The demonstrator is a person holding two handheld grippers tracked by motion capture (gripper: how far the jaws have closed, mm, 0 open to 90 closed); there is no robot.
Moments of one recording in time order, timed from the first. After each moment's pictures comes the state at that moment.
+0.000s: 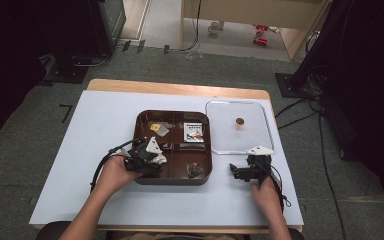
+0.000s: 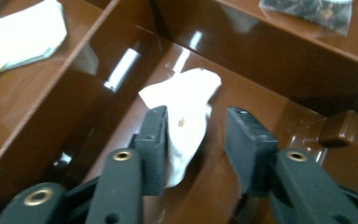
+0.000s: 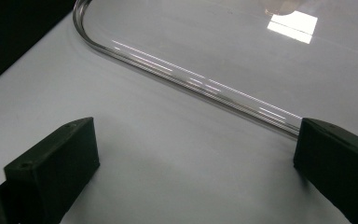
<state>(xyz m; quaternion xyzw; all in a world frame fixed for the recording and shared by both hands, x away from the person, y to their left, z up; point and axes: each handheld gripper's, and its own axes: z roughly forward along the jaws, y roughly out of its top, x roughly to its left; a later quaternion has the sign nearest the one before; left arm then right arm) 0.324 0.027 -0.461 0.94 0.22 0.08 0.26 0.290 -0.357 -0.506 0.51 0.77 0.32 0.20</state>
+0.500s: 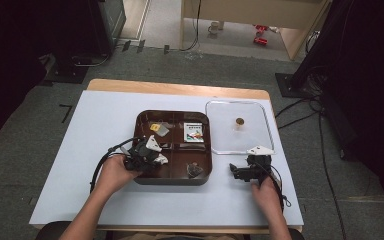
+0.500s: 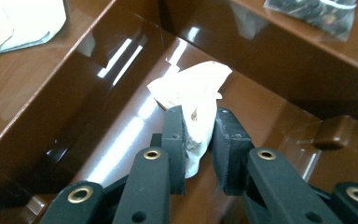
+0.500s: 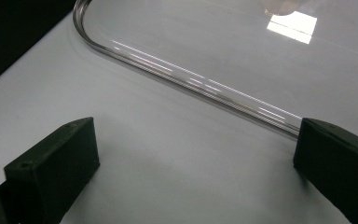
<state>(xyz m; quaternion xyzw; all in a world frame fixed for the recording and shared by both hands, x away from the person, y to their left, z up) 0.326 0.030 -0.457 0.93 0.25 0.07 0.26 0.289 -0.356 -0.506 0.51 0.77 0.32 0.20</state>
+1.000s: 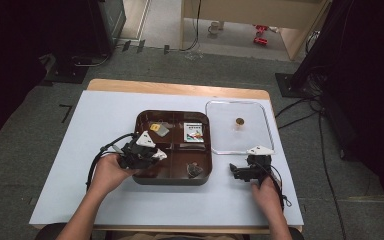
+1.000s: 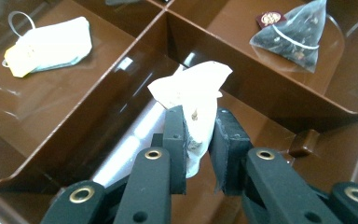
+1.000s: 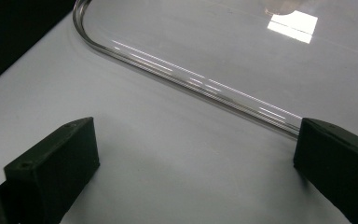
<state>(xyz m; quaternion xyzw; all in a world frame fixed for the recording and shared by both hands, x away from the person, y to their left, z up) 0.321 0.045 -0.436 0.91 0.26 0.07 0.31 0.290 -0.357 -0.506 0.51 0.77 0.32 0.20</state>
